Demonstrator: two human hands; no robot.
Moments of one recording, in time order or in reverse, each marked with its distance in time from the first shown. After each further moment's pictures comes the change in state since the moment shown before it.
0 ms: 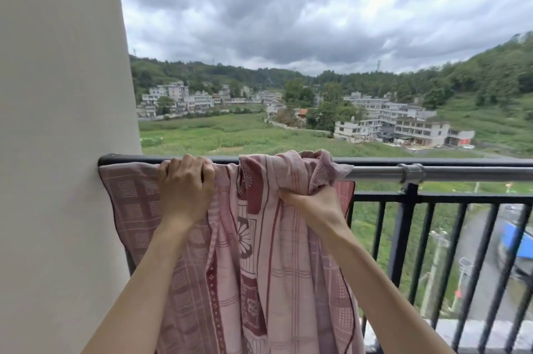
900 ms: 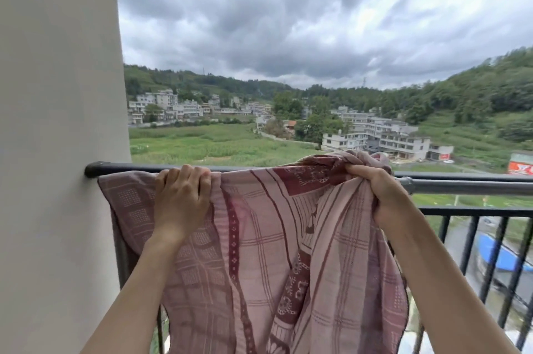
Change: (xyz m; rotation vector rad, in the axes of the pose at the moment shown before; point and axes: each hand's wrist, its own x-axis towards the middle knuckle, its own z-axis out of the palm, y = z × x) left_hand -0.002 -0.009 -0.004 -0.028 -0.045 0.066; right_hand 0.042 -0.017 -0.082 0.555 -0.056 0.044
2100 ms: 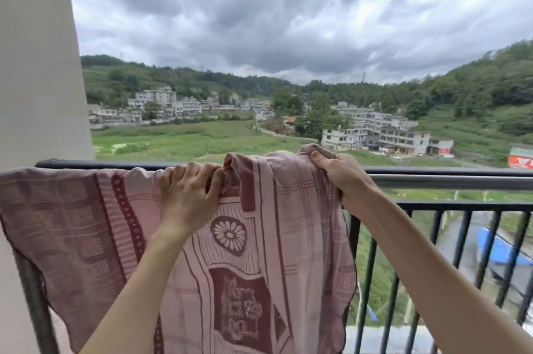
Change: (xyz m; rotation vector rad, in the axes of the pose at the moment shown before) left_hand -0.012 0.175 0.043 -0.018 -0.163 -0.039; right_hand 0.016 -0.055 -0.102 -0.397 -0.003 -0.004
